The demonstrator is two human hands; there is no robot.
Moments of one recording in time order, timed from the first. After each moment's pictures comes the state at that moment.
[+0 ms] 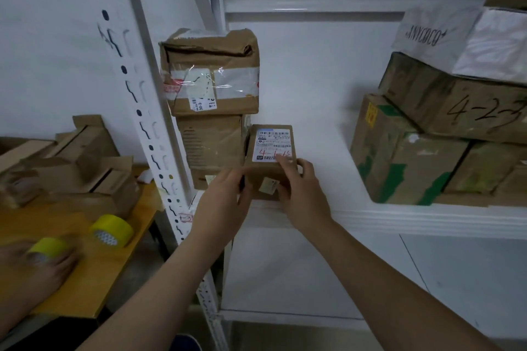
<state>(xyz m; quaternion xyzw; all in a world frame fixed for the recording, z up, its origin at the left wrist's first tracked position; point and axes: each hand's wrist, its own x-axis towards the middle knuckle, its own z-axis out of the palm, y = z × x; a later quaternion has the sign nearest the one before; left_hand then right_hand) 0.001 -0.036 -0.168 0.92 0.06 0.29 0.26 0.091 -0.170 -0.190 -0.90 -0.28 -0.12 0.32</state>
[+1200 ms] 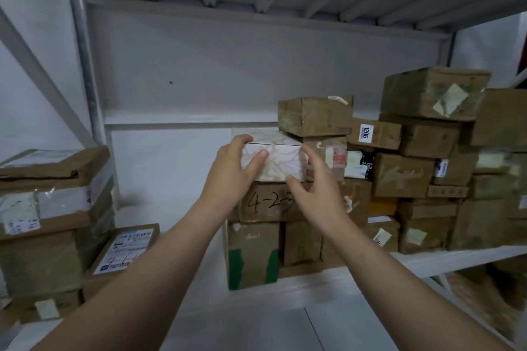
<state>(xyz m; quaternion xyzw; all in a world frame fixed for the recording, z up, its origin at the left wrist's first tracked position) 0.122 -0.274 0.019 0.85 -0.11 0.36 0.37 0.123 -0.438 -0.010 -0.80 -0.18 -0.30 0.49</state>
